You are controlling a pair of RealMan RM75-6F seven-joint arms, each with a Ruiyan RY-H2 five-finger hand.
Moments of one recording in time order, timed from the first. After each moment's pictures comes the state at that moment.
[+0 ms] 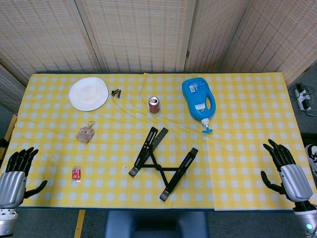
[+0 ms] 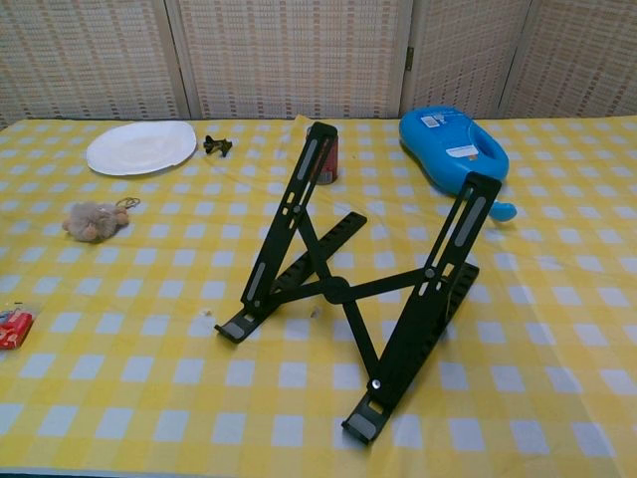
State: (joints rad) left arm -0.07 -1.18 -0.04 -1.62 1.53 1.54 0.03; right arm 0.08 -1.10 -0.01 -1.55 -1.64 1.52 0.34
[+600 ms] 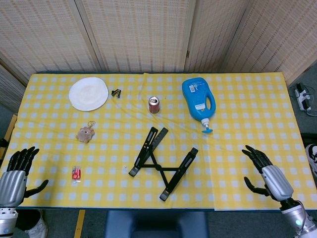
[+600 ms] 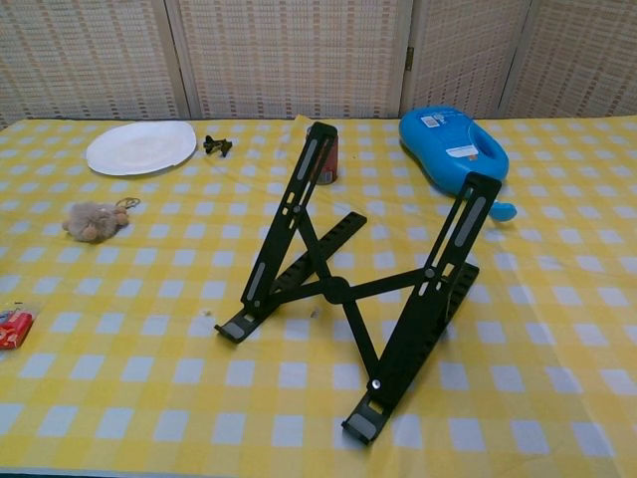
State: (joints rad) left arm -0.08 -1.18 -0.04 -1.63 1.53 1.53 -0.01; right arm 0.18 -1.08 -0.07 -1.59 -1.72 1.38 0.51
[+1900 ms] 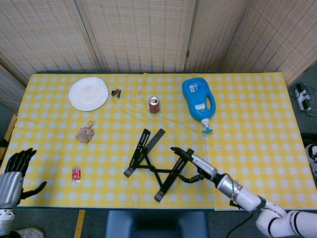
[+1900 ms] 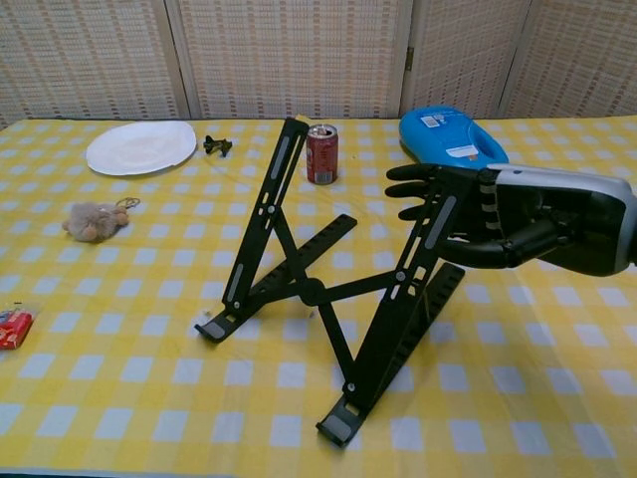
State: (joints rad) left arm -0.07 -1.16 -0.03 -1.61 1.53 1.52 -0.11; right arm 0.64 -1.32 -0.02 -1.60 -1.72 0.94 1.19
